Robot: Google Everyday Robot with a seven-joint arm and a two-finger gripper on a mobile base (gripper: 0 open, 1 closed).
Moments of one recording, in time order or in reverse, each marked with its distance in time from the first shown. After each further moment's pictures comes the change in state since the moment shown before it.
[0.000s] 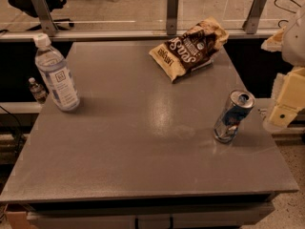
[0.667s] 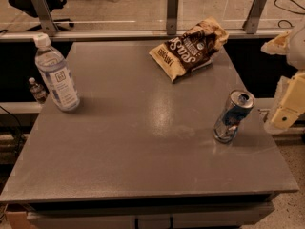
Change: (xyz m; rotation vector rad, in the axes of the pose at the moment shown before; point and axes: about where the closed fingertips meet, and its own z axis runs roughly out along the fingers) arm 0.004 0.000 0.005 -0.006 -0.087 -0.003
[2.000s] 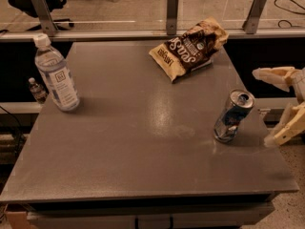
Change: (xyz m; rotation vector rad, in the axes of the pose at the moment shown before) arm 0.030 -0.002 0.061 -0.113 -0.594 0.005
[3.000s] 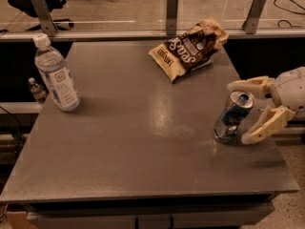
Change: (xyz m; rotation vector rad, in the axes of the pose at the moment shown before) arm -0.005 0.005 0.041 -0.144 -0.140 0.003
